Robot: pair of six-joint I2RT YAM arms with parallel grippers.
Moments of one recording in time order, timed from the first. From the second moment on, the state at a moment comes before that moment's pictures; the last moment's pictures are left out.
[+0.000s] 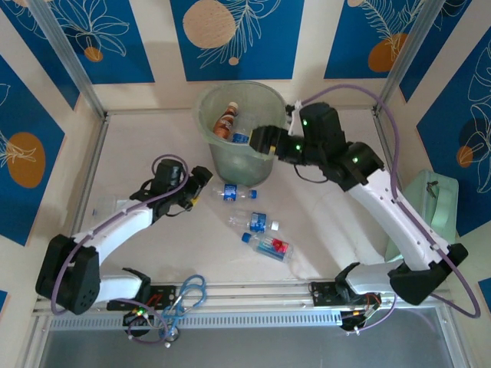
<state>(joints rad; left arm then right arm) -0.44 1.29 0.72 -0.17 0.21 -1.26 0.63 1.27 1.53 -0.79 -0.17 0.76</state>
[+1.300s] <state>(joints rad) -0.48 1.55 0.83 -0.07 0.21 -0.74 0.69 1.06 1.22 -0.84 -0.06 0.79</state>
